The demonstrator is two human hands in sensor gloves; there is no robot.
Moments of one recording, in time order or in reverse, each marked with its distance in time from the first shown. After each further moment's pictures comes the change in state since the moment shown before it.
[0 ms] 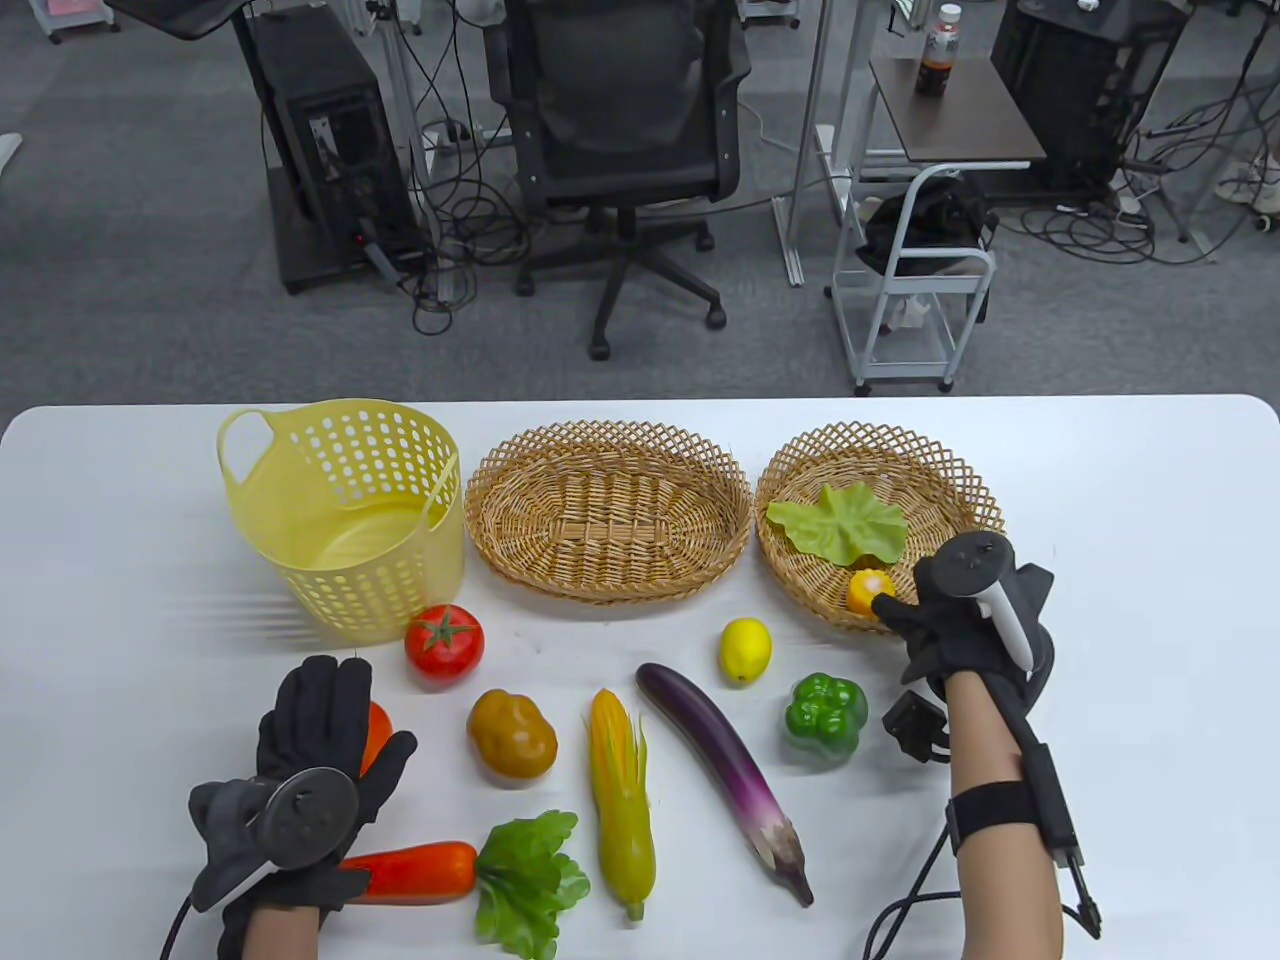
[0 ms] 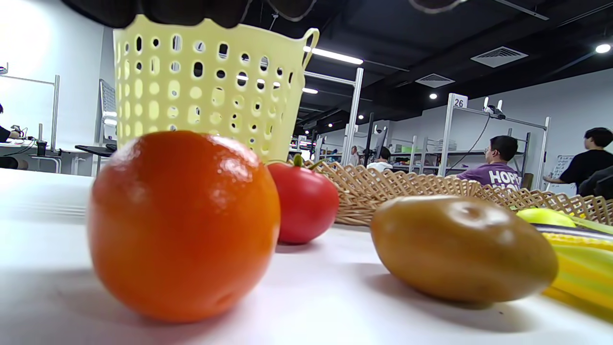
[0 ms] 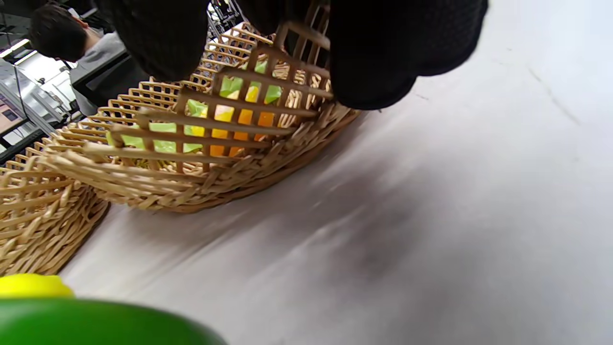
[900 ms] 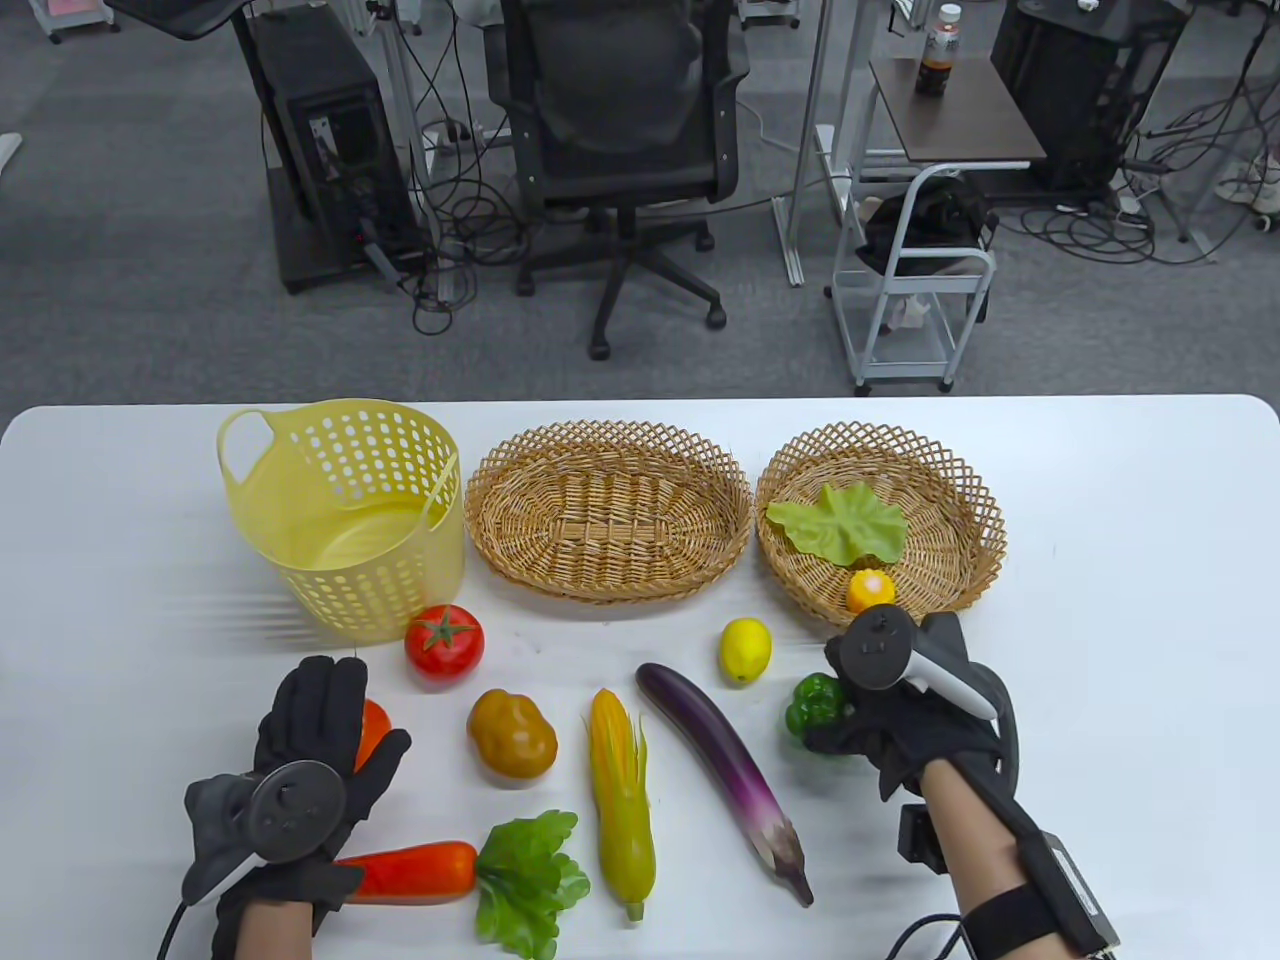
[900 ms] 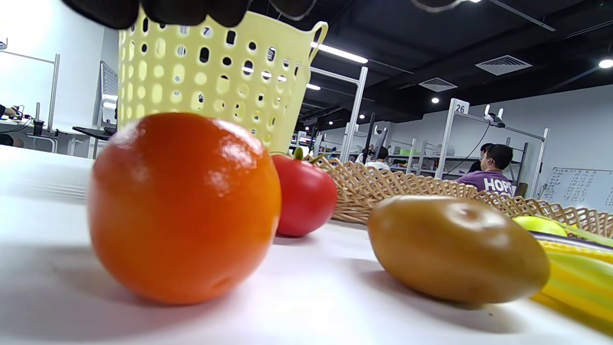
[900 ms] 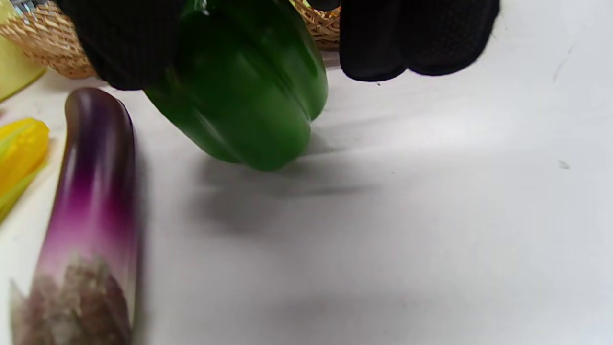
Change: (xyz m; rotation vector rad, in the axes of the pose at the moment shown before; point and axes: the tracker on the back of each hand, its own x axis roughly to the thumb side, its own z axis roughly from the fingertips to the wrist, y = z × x) left_hand -0.007 -0.001 -0.002 -0.020 0.004 0.062; right_hand 0.038 0.039 0.088 0.355 -0.288 0.442
